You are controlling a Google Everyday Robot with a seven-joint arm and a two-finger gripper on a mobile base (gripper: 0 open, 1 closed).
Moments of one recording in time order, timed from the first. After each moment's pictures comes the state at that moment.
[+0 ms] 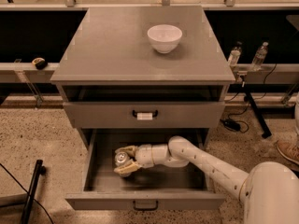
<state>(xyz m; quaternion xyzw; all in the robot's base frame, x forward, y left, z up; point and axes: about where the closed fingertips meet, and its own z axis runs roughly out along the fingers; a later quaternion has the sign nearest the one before) 0.576 0.118 0.454 -0.56 0.54 0.44 0.46</state>
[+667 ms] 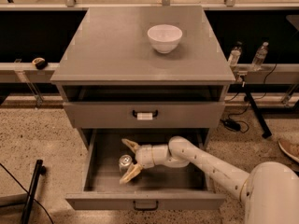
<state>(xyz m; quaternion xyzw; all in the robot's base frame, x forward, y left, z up) 0.576 0.116 0.455 -0.56 0.54 0.43 0.46</state>
